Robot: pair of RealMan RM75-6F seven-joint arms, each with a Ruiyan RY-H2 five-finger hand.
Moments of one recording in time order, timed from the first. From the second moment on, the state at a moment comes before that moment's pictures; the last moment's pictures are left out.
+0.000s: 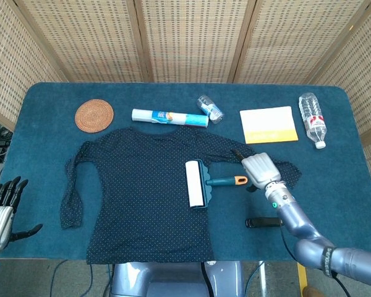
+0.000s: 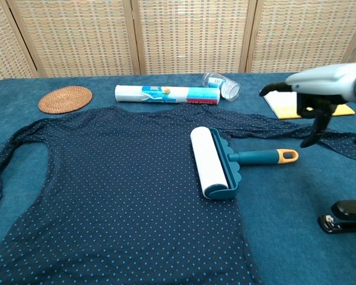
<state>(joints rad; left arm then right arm) -0.05 -1.15 -0.02 -1.67 1.47 1.45 0.13 0.77 -1.30 0.23 -1.67 -0.81 0.81 -0.67</state>
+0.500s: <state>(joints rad) -0.05 -1.15 -0.02 -1.66 1.45 1.44 0.14 0.93 -1.52 0.15 -1.54 -0.57 0.89 -0.83</state>
